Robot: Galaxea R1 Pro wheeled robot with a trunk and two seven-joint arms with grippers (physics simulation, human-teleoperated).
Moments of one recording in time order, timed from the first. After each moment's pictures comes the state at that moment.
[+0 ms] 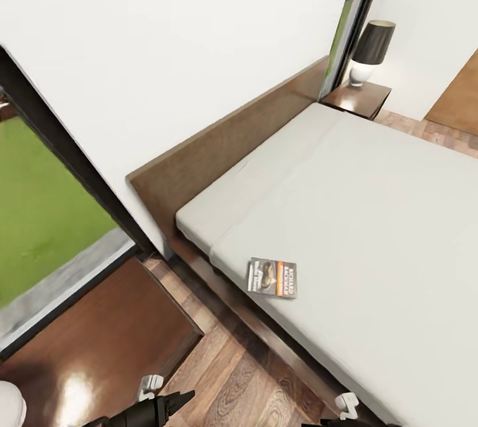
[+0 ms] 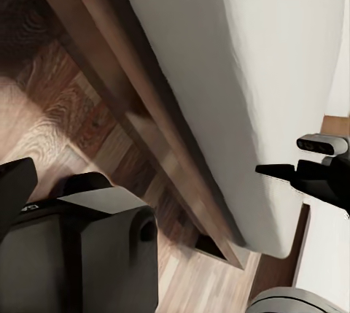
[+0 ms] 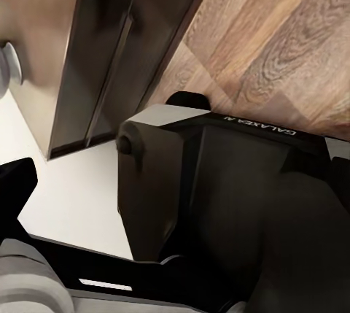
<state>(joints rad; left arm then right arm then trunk) -0.29 0.20 -0.26 -0.53 0.65 0.18 -0.95 -0.42 -0.20 -0.12 -0.22 0.01 0.10 1.02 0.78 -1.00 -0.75</state>
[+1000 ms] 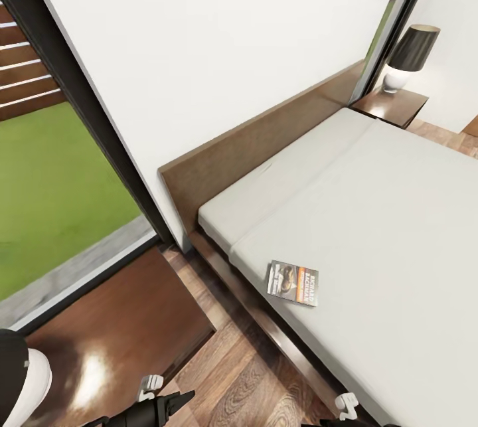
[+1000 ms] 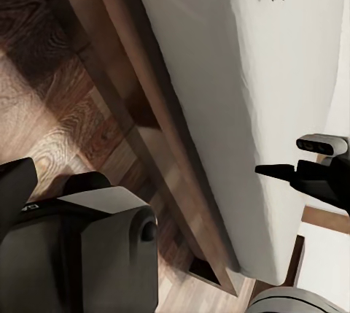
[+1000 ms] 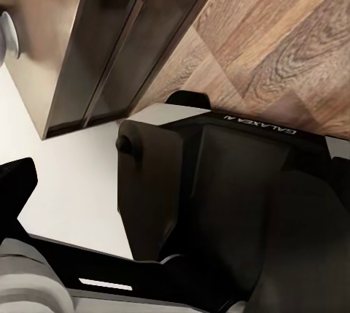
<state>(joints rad) -0.29 0.20 -0.26 -0.52 0.65 0.18 -0.95 -0.42 -0.19 -0.12 -0.22 0.01 0.10 1.02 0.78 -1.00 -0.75</state>
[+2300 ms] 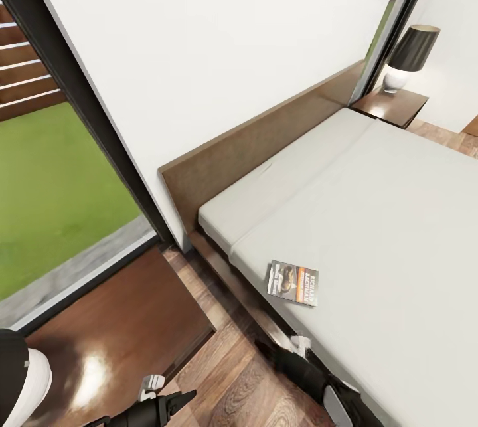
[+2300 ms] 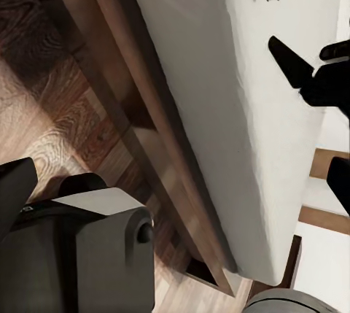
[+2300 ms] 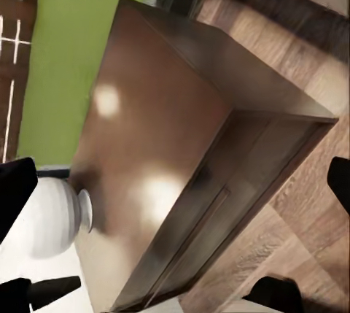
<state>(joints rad) -0.29 0.20 -0.26 -0.53 0.64 0.18 -0.95 -0.42 0.07 -0.16 -0.51 -0.28 0.10 0.82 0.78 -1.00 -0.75</state>
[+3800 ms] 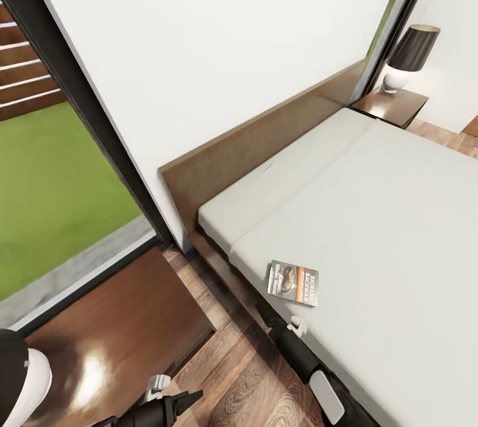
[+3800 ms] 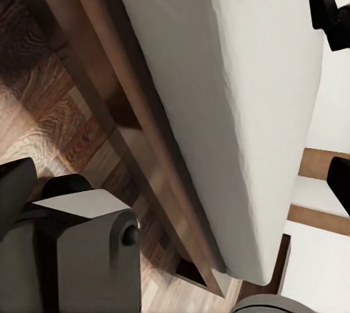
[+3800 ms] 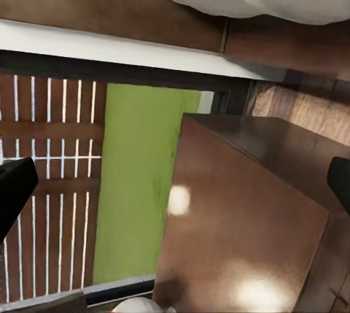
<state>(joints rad) -0.29 0.17 -0.26 -0.53 0.64 0.18 -0.96 -0.42 0.13 -0.13 -0.59 -0.67 0.10 0.81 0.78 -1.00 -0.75</state>
